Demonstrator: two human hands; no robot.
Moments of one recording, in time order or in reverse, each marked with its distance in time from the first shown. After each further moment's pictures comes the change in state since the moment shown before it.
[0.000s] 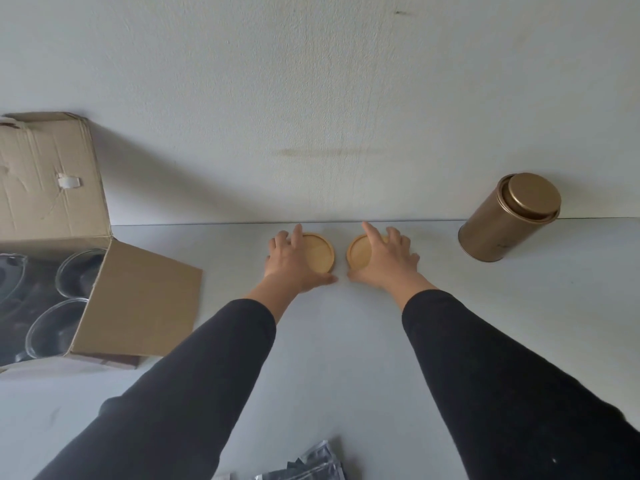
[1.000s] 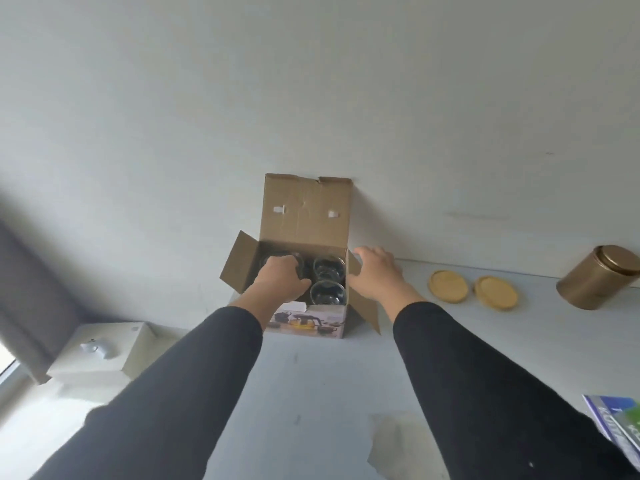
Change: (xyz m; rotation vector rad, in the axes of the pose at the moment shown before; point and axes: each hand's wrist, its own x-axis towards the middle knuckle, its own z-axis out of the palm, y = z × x) left_hand -0.182 -0.282 -0.222 0.062 0.176 -0.007; right_hand -0.212 -0.325 0.016 0.002 0.131 -0.297
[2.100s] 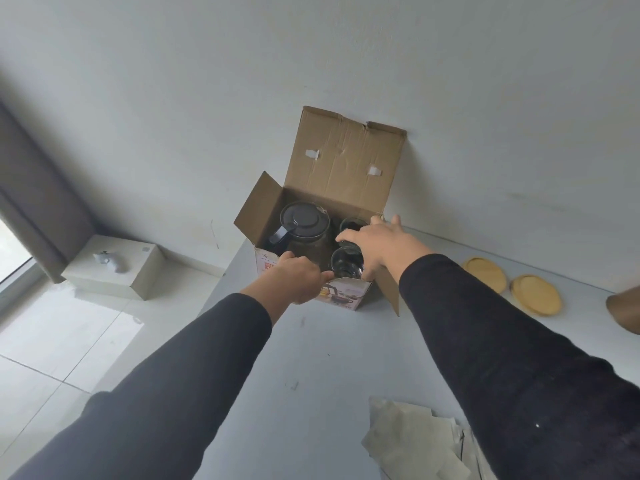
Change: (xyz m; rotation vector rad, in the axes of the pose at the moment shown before) left_hand 0.007 -0.026 0.063 0.626 -0.312 0.342; right_hand 0.062 -0.029 0.031 -0.739 -0.352 -0.431
